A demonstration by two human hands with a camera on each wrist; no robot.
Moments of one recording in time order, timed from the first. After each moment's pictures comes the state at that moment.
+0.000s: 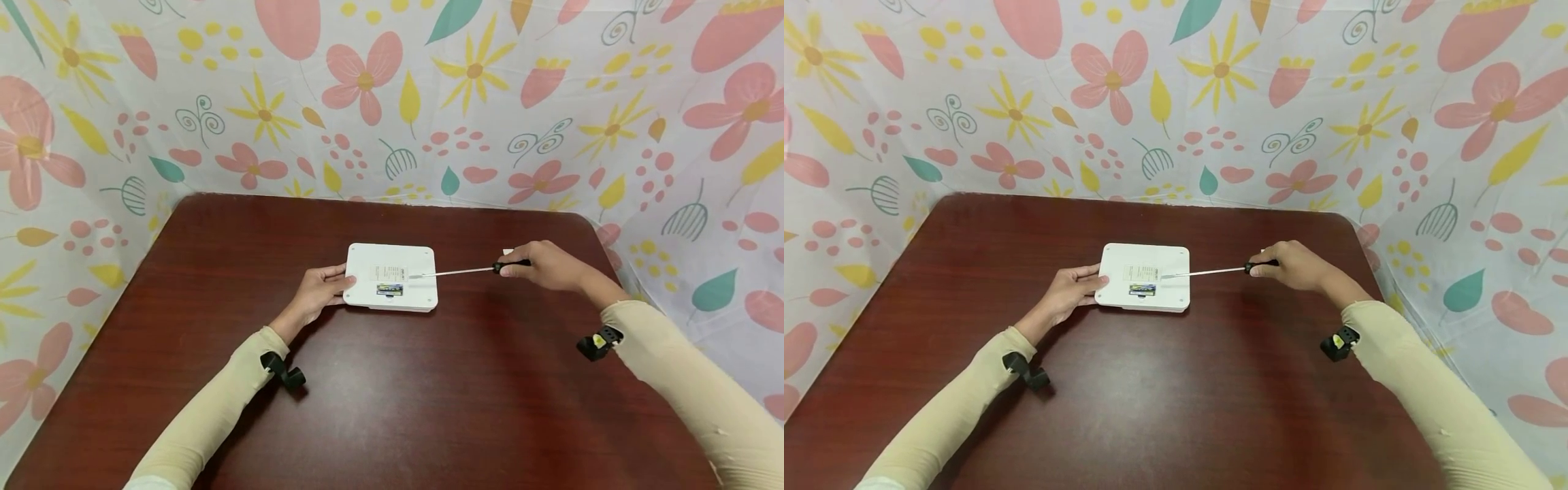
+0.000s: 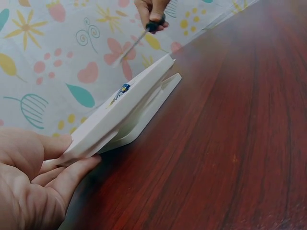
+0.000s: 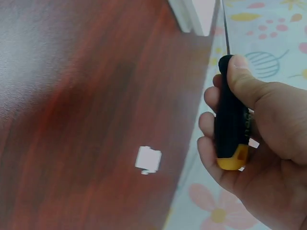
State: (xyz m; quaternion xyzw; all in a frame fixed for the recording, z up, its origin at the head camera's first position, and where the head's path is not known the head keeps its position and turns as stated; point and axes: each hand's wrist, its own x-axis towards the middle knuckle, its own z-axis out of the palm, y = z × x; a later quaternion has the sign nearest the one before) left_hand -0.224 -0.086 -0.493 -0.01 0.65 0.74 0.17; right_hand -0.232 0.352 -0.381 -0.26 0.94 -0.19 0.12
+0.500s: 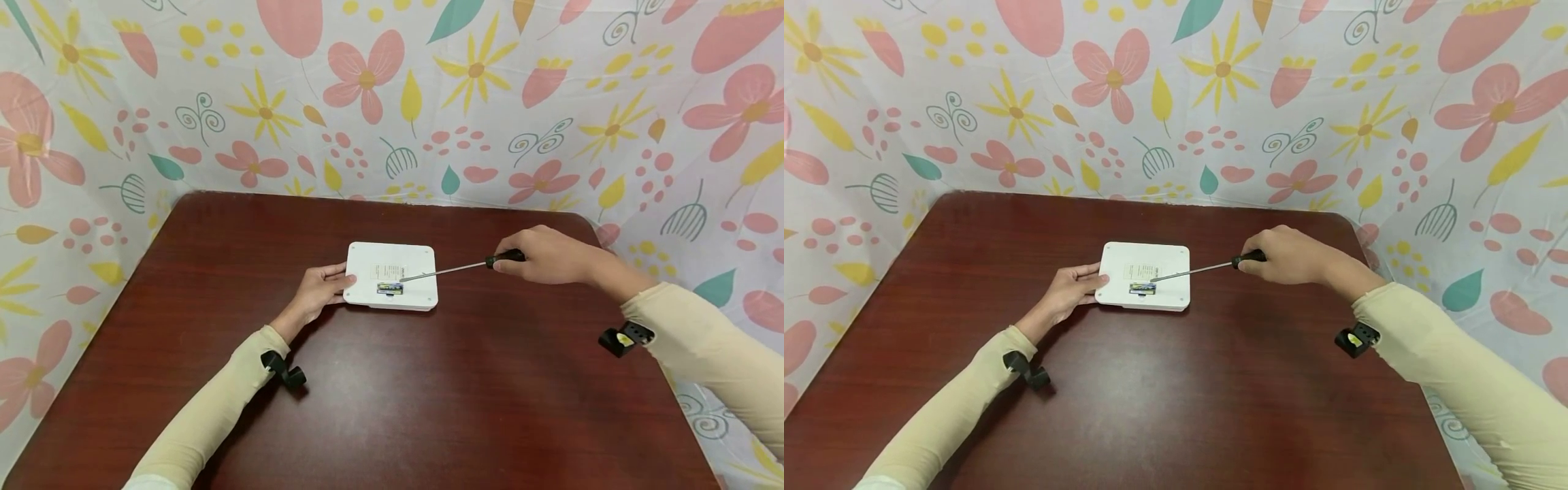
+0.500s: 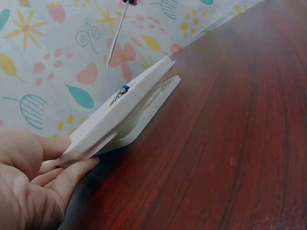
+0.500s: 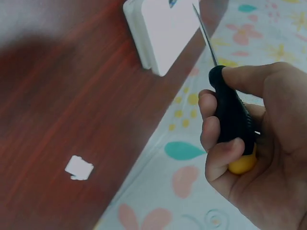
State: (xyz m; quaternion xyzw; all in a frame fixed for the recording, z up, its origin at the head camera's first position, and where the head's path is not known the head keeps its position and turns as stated) left_hand -0.224 -0.085 -0.492 -0.02 0.65 0.74 0.17; right_hand -0.208 0.305 -0.309 -0.28 0.94 -0.11 0.15
